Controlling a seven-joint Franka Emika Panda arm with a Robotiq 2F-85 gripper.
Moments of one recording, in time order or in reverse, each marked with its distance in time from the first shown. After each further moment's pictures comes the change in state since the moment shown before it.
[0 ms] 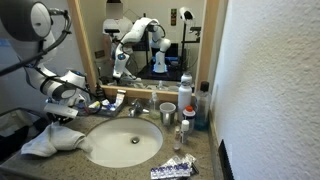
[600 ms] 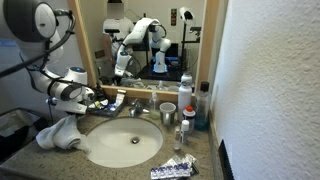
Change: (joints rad) arm -0.040 0.007 -0.012 -0.009 -0.176 0.273 0.158
